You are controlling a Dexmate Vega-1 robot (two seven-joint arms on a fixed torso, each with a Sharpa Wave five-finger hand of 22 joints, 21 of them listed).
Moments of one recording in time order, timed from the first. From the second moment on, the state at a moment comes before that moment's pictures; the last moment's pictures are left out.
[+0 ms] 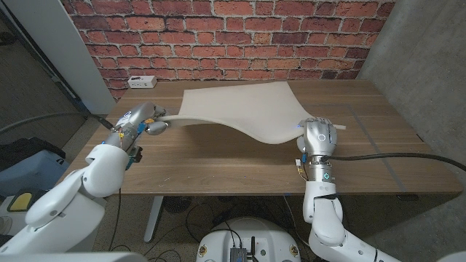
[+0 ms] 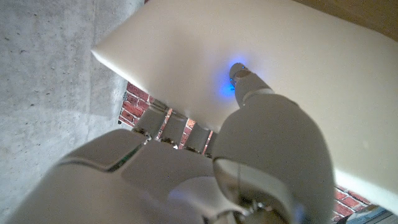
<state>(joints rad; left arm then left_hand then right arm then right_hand) 1.68 0.80 -0.19 -2.53 0.46 0.55 0.07 1.16 0.13 0.51 -0.16 0.18 1.03 0.02 0.43 0.28 1.04 -0.09 0.41 0.25 0.86 -0.11 0.18 0.18 0.44 0.02 0.71 0.27 -1.21 -0.64 -0.79 -2.06 -1.15 -1.08 -0.62 1.05 0.11 0.40 -0.16 0.29 1.07 -0.16 0.37 0.18 0.90 -0.19 0.36 0.20 0.72 -0.07 0.45 0.36 0.66 -0.03 0.29 0.19</state>
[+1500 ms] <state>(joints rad) 1.82 0.71 -0.45 -2.72 0.63 0.49 -0.45 1.14 0.15 0.51 -0.17 0.17 1.03 -0.01 0.44 0.30 1.03 -0.10 0.41 0.25 0.82 -0.10 0.19 0.19 0.39 0.00 0.74 0.26 -1.52 -0.47 -0.55 -2.23 -1.57 -1.21 -0.35 1.05 0.11 0.38 -0.16 0.26 1.08 -0.15 0.34 0.19 0.88 -0.19 0.33 0.20 0.70 -0.06 0.40 0.35 0.66 -0.02 0.29 0.19</state>
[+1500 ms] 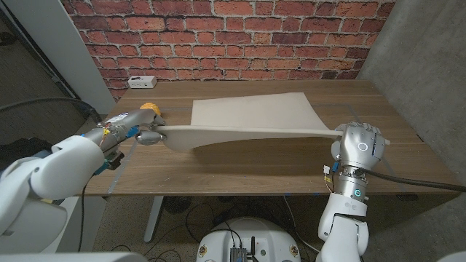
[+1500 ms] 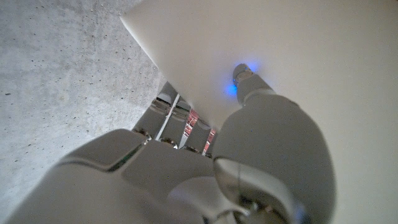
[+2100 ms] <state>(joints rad) 1.78 0.64 -0.57 -2.76 0.52 0.42 -0.63 1.14 0.15 0.50 -0.17 0.18 1.03 0.00 0.44 0.30 1.04 -0.10 0.41 0.25 0.82 -0.10 0.19 0.19 0.37 0.00 0.76 0.26 -1.60 -0.34 -0.44 -2.28 -1.74 -1.11 -0.27 1.06 0.11 0.38 -0.16 0.25 1.09 -0.17 0.34 0.19 0.87 -0.20 0.30 0.20 0.69 -0.07 0.37 0.34 0.65 -0.03 0.29 0.19</state>
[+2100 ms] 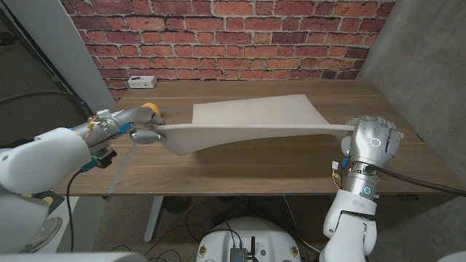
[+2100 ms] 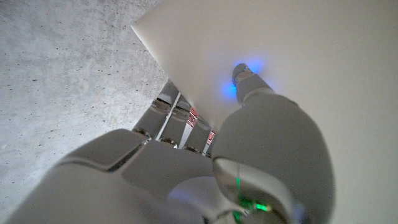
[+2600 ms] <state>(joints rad) 1.73 0.66 -0.55 -2.80 0.64 0.47 -0.68 1.14 0.15 0.51 -0.17 0.18 1.02 0.00 0.44 0.30 1.03 -0.11 0.41 0.25 0.82 -0.10 0.19 0.20 0.36 0.00 0.77 0.26 -1.67 -0.14 -0.34 -2.35 -1.97 -0.97 -0.11 1.07 0.10 0.35 -0.15 0.25 1.13 -0.17 0.33 0.19 0.81 -0.20 0.25 0.20 0.63 -0.06 0.35 0.36 0.62 -0.06 0.28 0.19</state>
